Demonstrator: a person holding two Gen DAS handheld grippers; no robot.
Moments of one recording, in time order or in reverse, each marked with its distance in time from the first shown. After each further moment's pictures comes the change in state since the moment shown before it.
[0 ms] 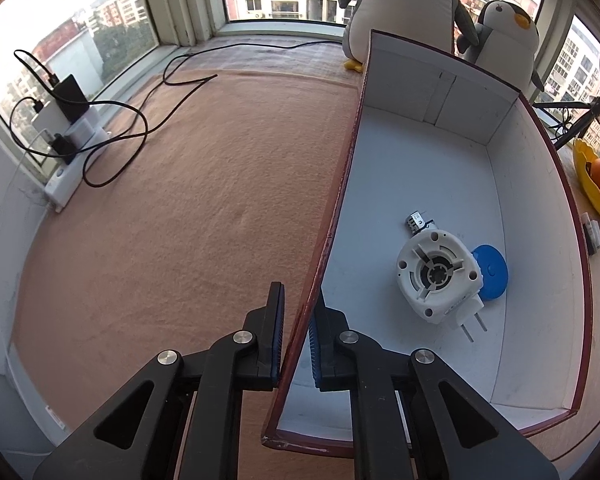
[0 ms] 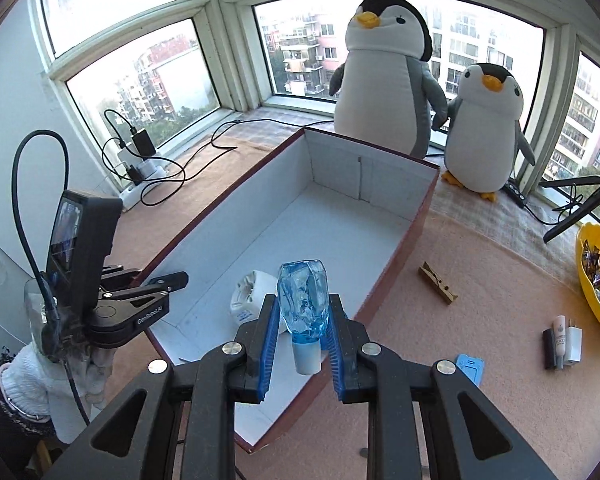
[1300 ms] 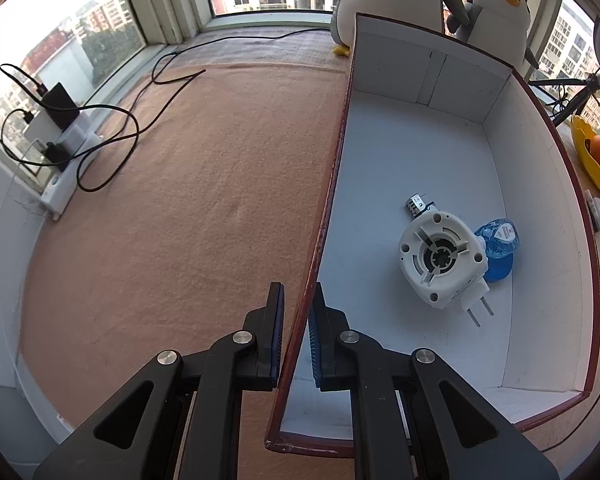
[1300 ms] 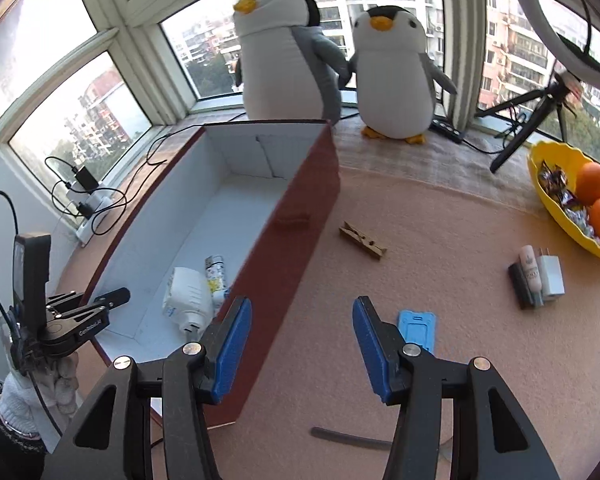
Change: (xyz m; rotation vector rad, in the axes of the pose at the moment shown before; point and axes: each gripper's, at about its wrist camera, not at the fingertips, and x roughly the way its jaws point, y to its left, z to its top) left arm 0.005 -0.004 -0.001 0.067 0.041 0.006; right arm -0.009 -0.103 -0.031 0.312 0.043 -0.096
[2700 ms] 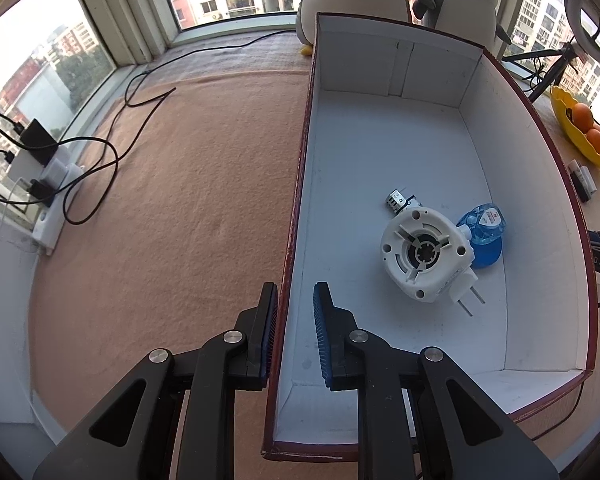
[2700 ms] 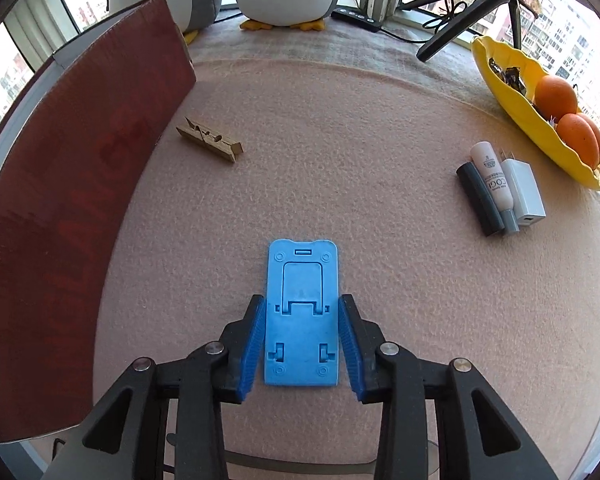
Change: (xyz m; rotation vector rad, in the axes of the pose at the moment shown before) left arm -0.006 -0.012 0.007 0.116 0.000 -0.025; right arm 0.083 -0.053 -0.033 0.041 0.219 -0.267
